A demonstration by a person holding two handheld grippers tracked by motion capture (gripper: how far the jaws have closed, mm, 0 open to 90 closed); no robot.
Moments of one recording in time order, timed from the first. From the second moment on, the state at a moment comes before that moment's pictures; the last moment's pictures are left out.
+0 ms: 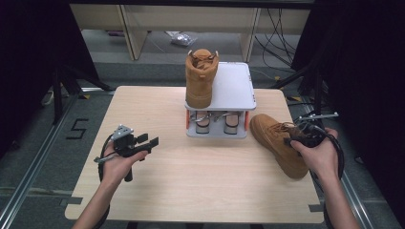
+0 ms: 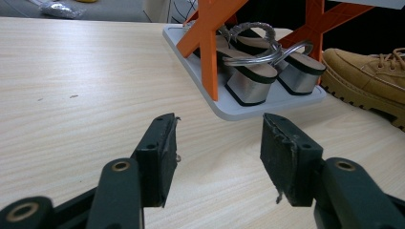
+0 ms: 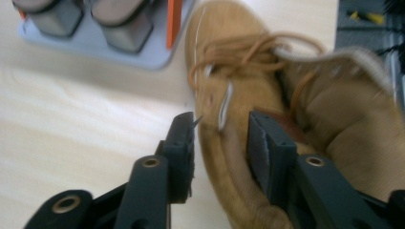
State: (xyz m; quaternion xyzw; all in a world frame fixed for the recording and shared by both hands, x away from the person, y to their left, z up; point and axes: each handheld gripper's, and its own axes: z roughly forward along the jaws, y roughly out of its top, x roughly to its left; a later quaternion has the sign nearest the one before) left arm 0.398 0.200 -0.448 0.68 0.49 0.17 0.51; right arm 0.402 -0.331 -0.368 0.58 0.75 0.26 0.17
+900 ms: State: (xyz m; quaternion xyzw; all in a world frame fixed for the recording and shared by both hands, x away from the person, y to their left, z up) left arm 0.397 0.209 -0.455 0.67 0.50 0.17 0.51; right arm 0.420 -0.280 -0.356 0.62 0.73 0.28 0.10
